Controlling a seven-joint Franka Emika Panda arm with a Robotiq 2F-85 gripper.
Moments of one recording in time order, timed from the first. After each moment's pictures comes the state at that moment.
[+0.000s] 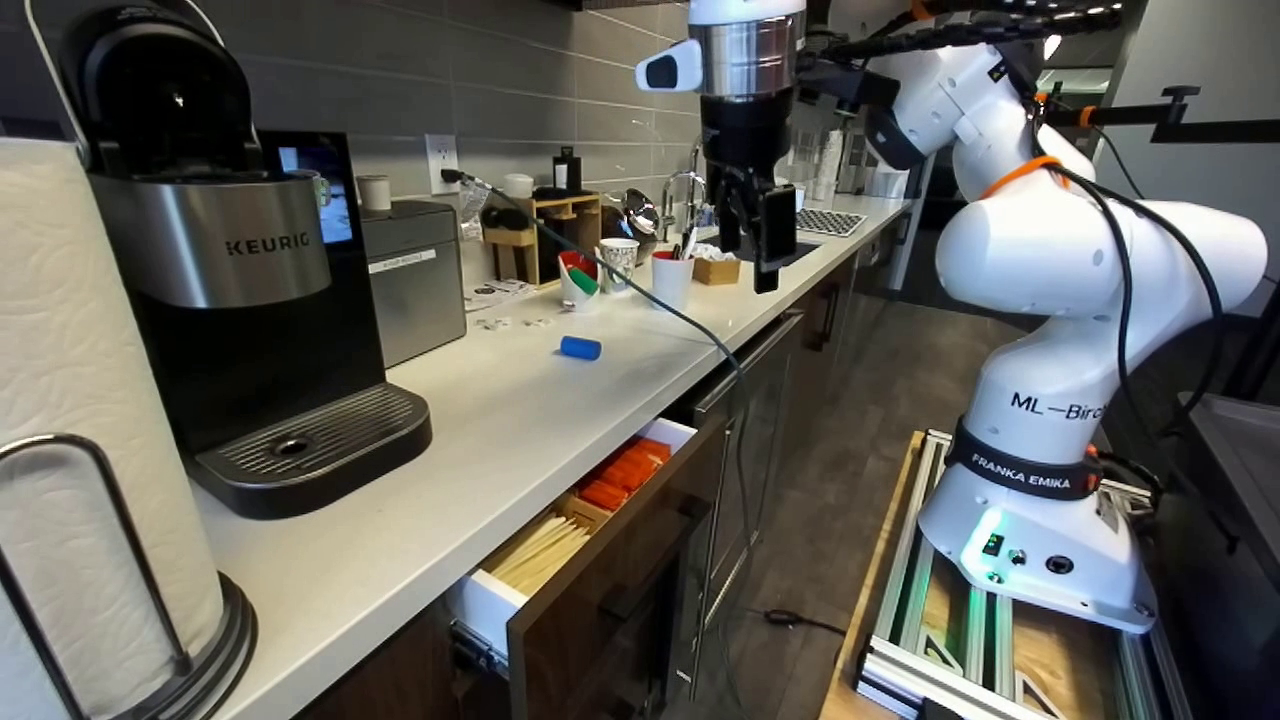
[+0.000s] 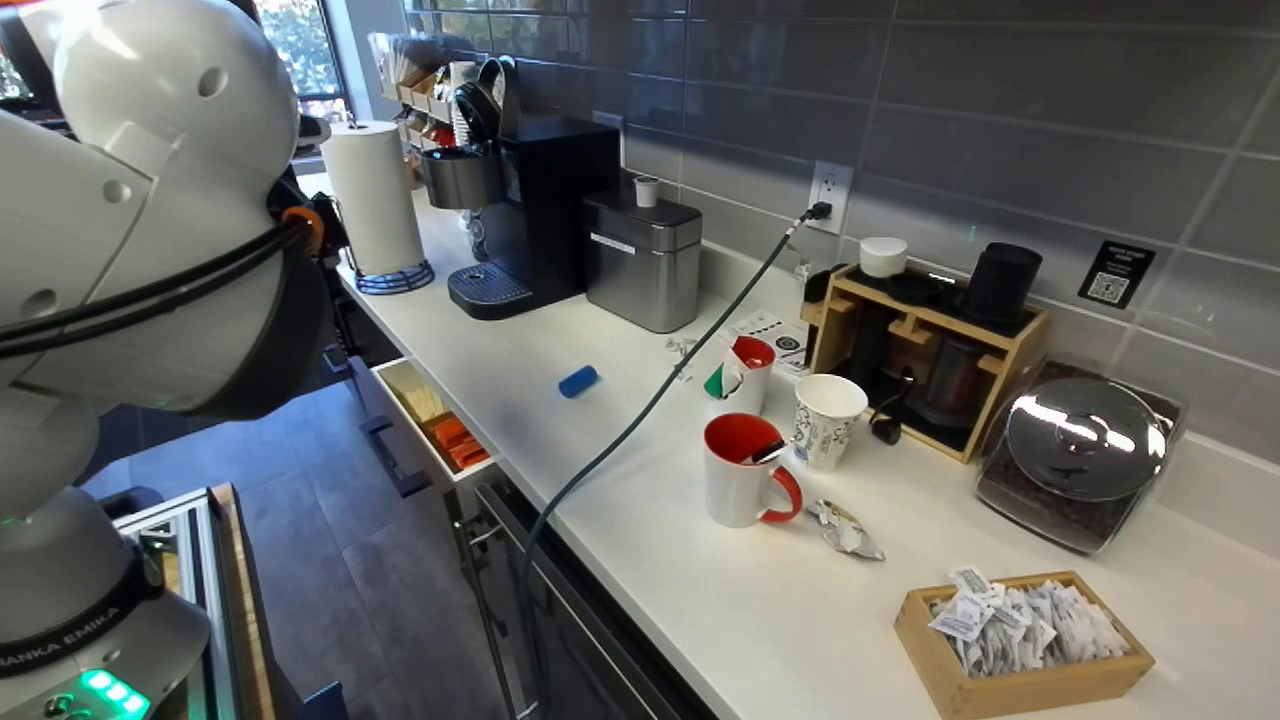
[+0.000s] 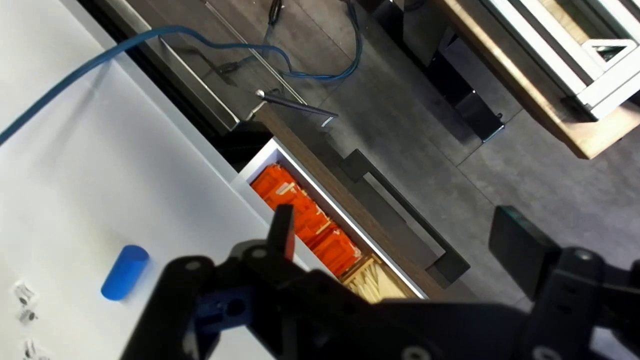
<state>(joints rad) -1.15 1.20 2.25 -2.46 -0.87 1.18 0.68</state>
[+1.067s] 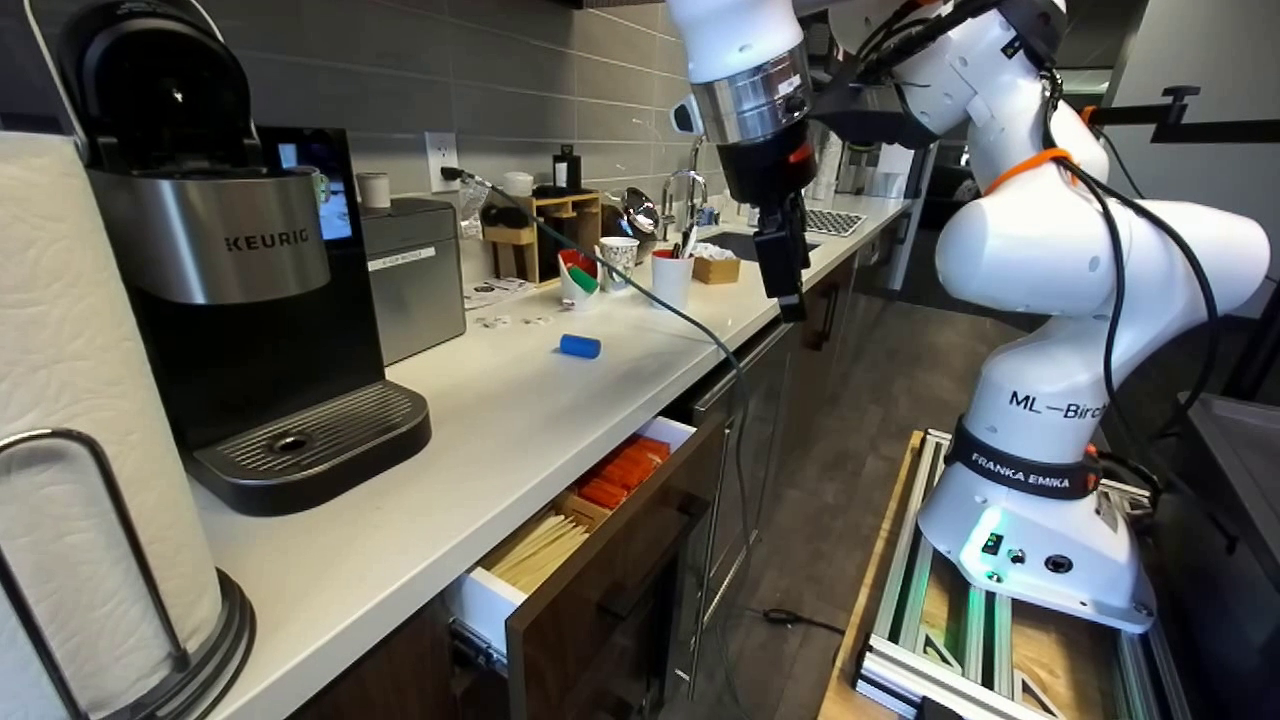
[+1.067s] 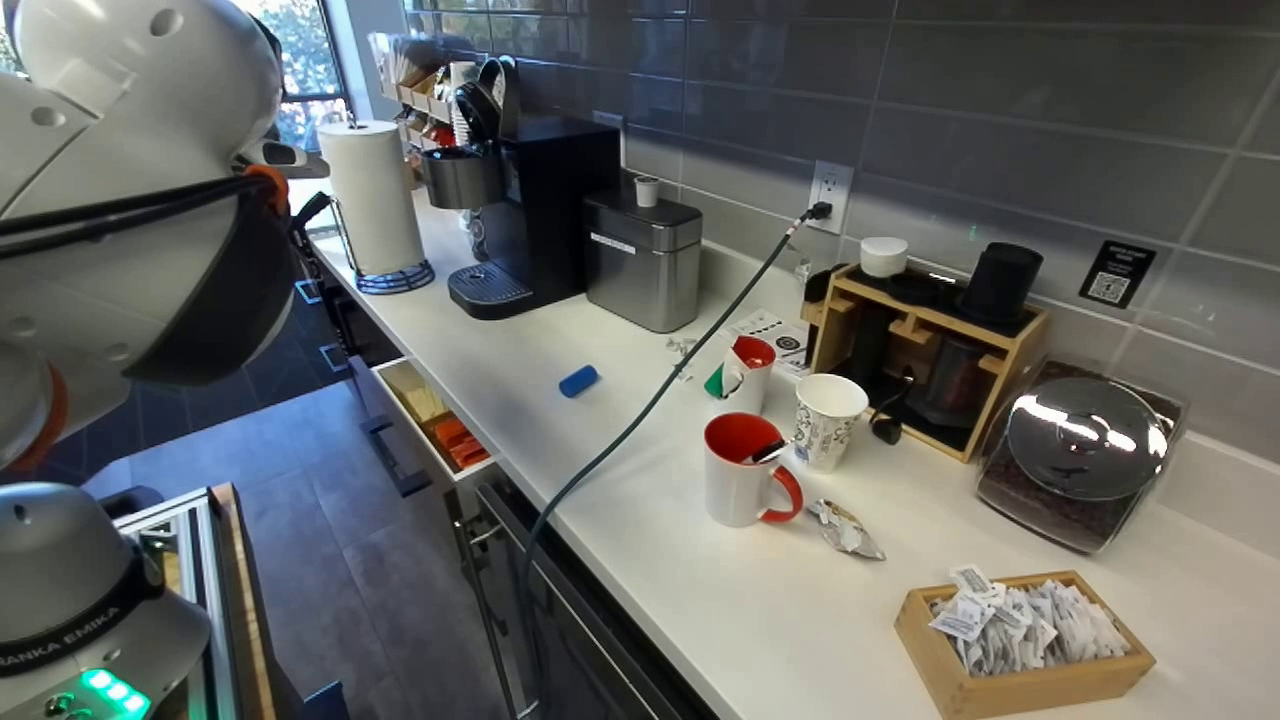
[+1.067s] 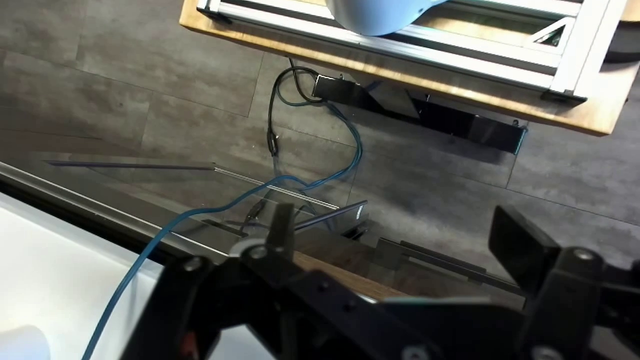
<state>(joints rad) -1.17 1.09 2.18 -2.47 -0.67 1.18 1.20</state>
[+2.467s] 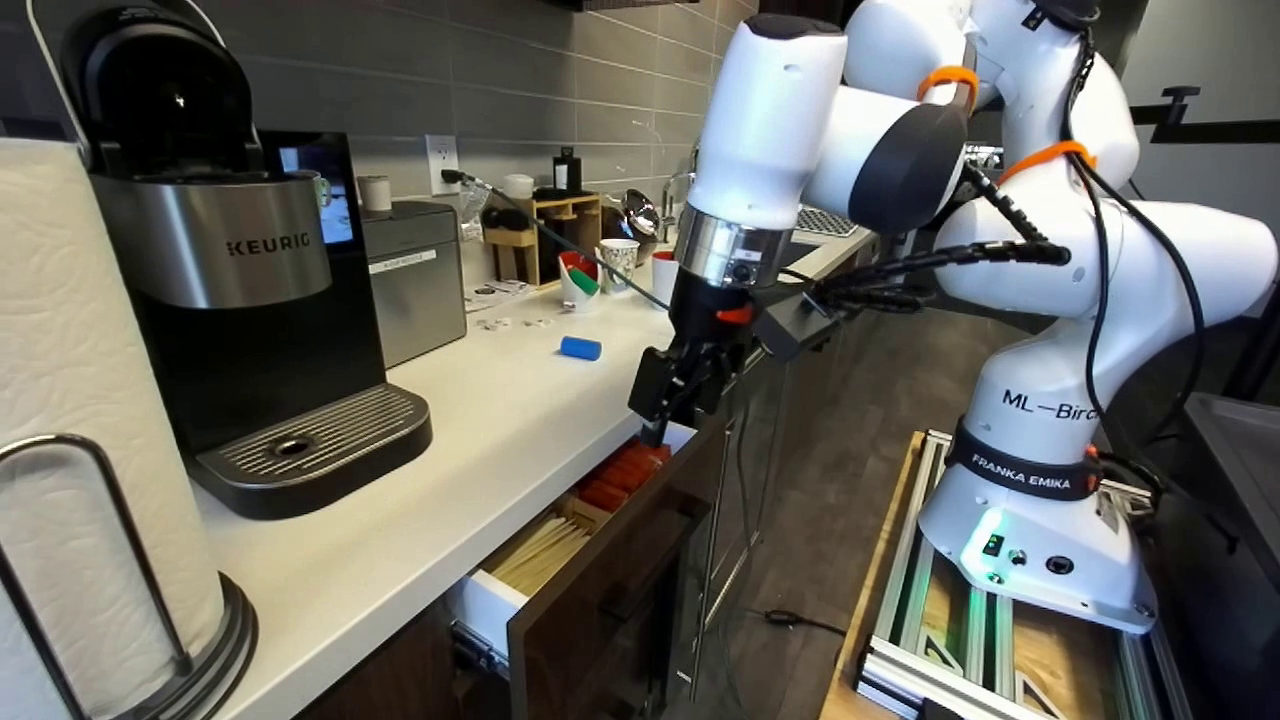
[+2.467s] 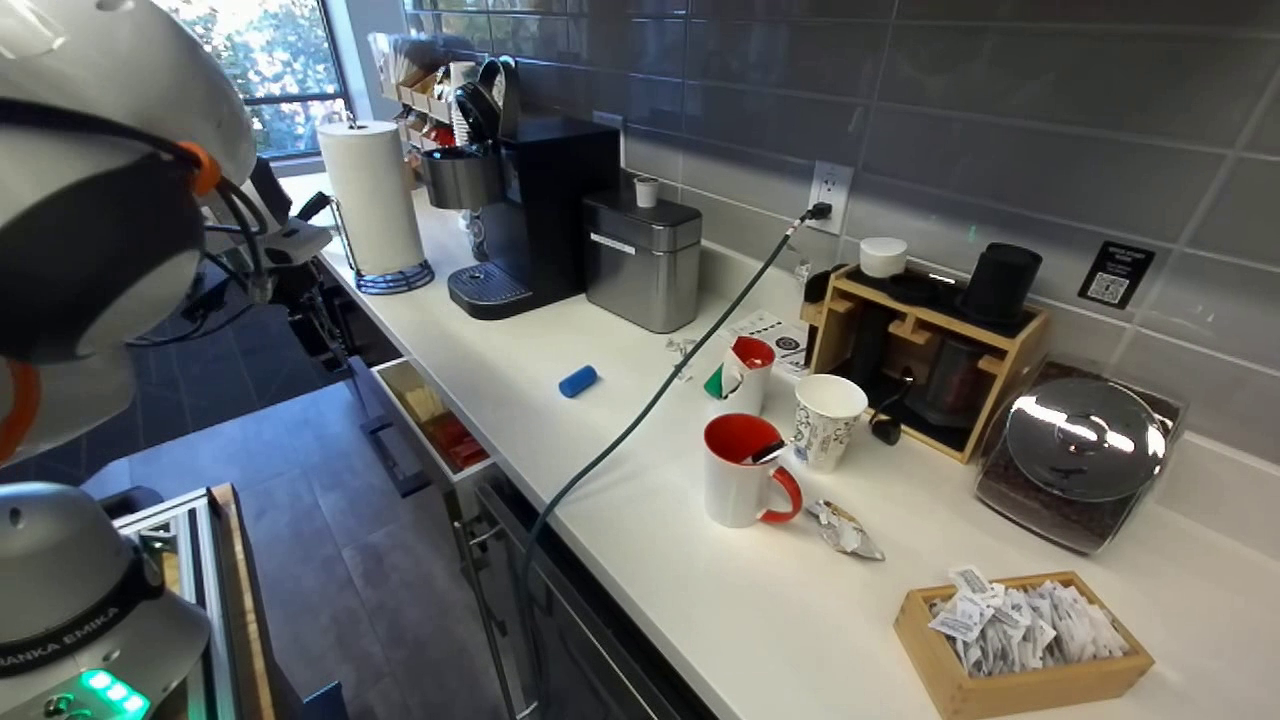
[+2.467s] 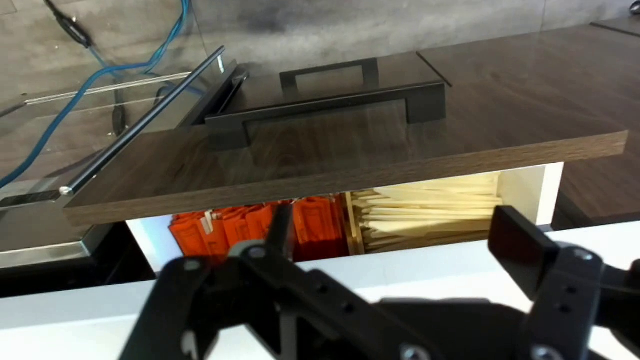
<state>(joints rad) -1.29 0.91 2.00 -2.77 -1.19 2.02 1.70</state>
